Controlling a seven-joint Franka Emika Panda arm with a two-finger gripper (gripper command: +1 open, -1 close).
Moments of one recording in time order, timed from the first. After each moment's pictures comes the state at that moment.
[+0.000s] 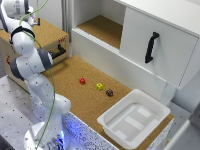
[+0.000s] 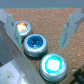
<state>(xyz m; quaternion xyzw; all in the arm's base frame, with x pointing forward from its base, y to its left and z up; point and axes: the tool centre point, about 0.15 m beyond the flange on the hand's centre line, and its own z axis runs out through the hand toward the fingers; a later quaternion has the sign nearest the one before) 0.139 0.464 0.533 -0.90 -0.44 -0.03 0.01</state>
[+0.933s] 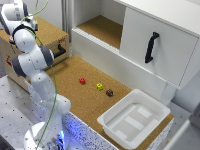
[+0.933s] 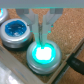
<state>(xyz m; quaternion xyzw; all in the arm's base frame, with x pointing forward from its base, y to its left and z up) 0.164 0.454 0.470 -0.94 -0.34 0.00 -0.02</state>
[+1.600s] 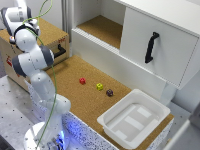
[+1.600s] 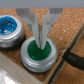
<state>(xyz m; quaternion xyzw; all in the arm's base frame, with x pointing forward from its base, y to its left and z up) 0.172 0.448 0.458 -0.95 -0.30 0.01 -0.02</state>
